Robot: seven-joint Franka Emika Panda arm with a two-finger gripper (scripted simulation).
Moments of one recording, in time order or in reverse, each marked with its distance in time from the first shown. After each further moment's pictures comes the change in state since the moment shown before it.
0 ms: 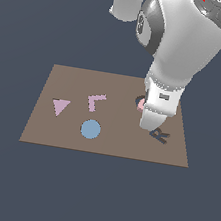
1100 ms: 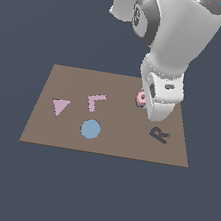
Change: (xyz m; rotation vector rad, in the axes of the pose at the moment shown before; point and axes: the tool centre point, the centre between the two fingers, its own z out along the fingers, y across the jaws) arm -0.011 -0.026 -0.001 0.000 -0.001 -0.330
